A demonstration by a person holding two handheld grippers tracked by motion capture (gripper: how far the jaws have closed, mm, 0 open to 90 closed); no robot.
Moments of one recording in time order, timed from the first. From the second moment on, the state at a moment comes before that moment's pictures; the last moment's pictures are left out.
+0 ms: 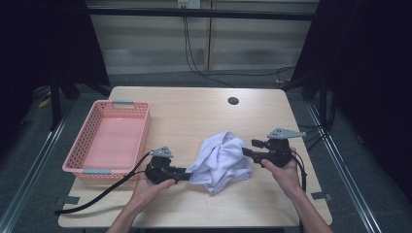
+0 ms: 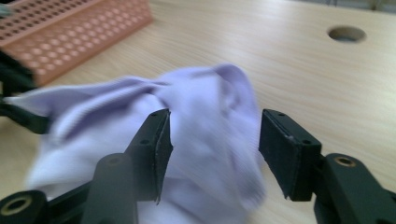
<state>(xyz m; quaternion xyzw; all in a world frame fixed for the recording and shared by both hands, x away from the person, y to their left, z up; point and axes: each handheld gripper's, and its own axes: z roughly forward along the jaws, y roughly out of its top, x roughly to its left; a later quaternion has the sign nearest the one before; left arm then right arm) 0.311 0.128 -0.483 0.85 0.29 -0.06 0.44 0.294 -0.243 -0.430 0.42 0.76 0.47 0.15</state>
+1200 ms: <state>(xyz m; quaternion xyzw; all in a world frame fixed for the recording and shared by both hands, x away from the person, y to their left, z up) 0.316 0.198 -0.387 0.74 0.31 0.02 0.60 0.329 -0.268 -0.372 0.43 0.74 0.48 0.20</state>
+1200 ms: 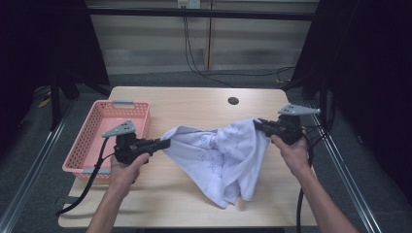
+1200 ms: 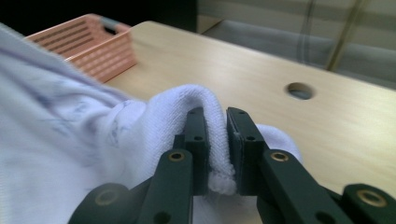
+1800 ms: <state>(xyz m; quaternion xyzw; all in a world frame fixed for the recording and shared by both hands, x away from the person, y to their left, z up) 0.322 0.212 -0.405 0.75 0.36 0.03 0.56 0.405 -0.304 -0.367 0.50 0.71 0.44 0.23</state>
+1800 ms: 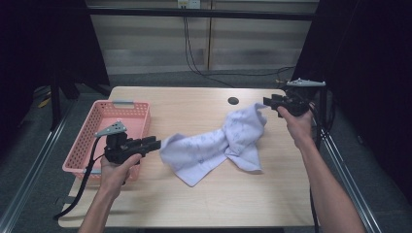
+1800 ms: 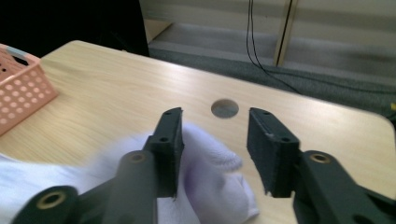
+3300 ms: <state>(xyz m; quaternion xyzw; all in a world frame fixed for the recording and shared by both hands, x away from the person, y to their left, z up) 0.288 0.132 -0.467 0.85 0.27 -0.04 0.45 0.363 -0.320 -0.433 0.50 0.72 0.43 0.21</state>
